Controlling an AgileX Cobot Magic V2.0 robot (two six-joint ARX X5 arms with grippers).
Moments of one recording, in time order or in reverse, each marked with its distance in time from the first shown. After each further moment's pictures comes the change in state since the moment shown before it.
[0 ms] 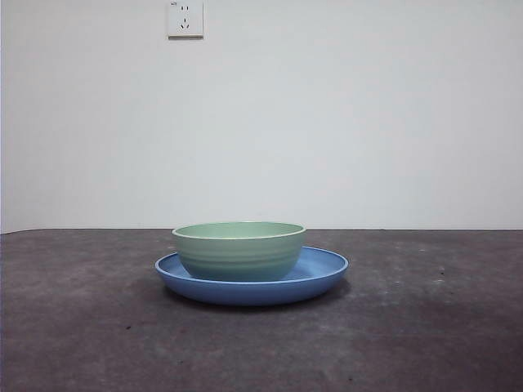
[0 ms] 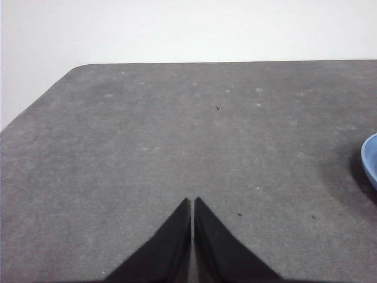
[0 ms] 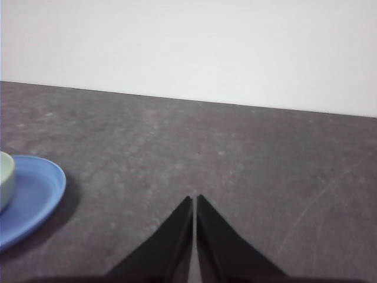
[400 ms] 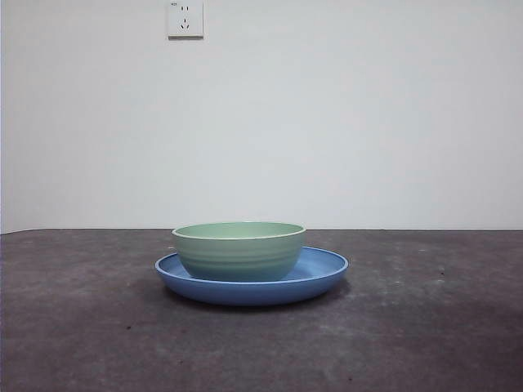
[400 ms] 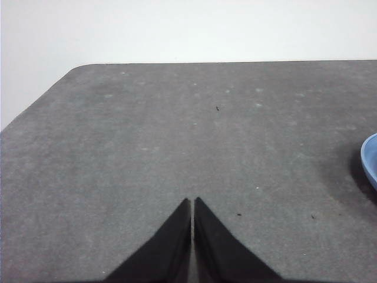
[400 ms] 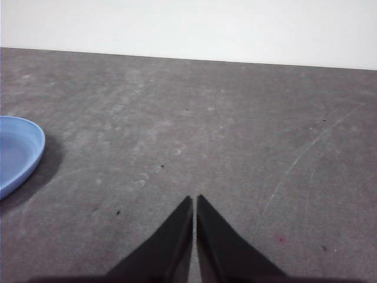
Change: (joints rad) left arm 0.000 0.000 0.000 0.000 0.000 0.000; right arm -0.001 -0.051 -0.045 -0.113 0.049 0.012
